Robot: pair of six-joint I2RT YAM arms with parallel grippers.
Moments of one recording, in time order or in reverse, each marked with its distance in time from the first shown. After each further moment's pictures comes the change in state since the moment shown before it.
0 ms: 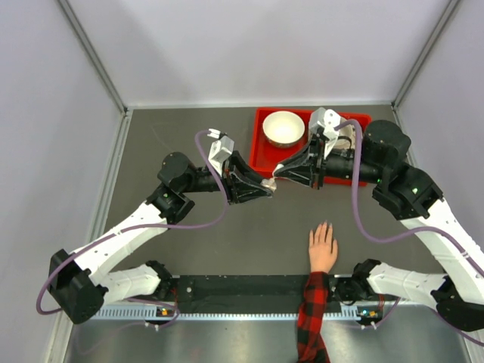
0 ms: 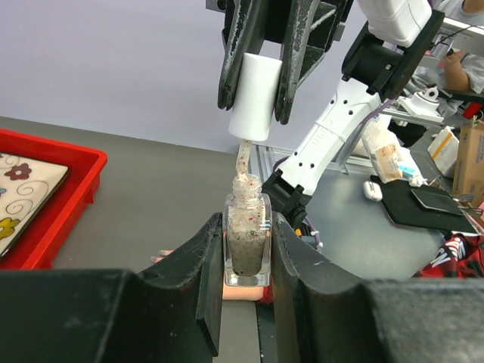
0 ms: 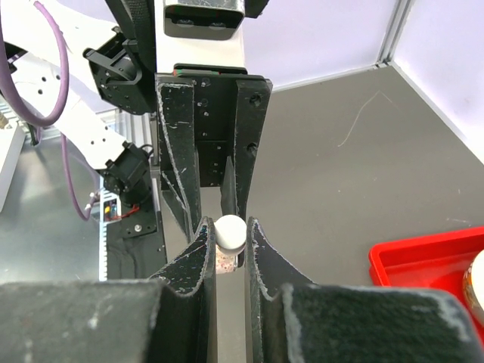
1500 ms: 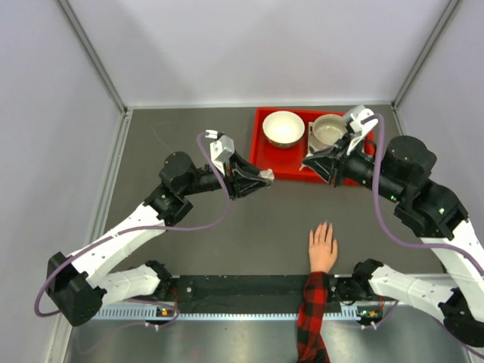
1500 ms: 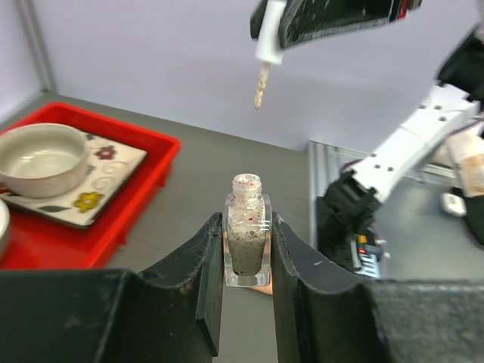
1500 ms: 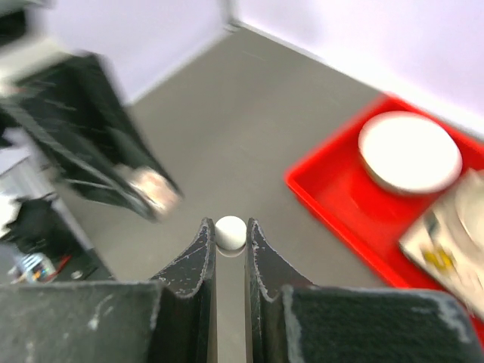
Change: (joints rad) left arm 0.000 -0.018 0.000 -0.123 -0.168 0.153; right arm -0.016 -0.120 -0.016 -0.119 0.426 0.131
